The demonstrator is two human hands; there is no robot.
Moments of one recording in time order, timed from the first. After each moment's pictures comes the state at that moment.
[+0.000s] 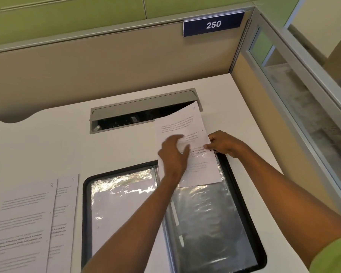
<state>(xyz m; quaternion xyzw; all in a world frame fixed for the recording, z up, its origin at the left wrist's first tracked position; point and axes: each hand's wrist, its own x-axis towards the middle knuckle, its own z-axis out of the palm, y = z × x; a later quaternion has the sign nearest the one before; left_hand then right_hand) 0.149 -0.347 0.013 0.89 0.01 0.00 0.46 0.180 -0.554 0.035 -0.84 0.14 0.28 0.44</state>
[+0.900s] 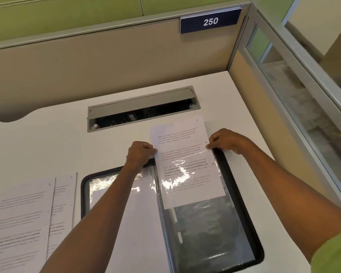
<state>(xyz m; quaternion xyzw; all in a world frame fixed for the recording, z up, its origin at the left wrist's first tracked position) 0.204 -0.236 -0.006 0.83 0.15 -0.22 0.49 0.176 -0.572 0.040 -0.82 0.19 0.31 0.45</state>
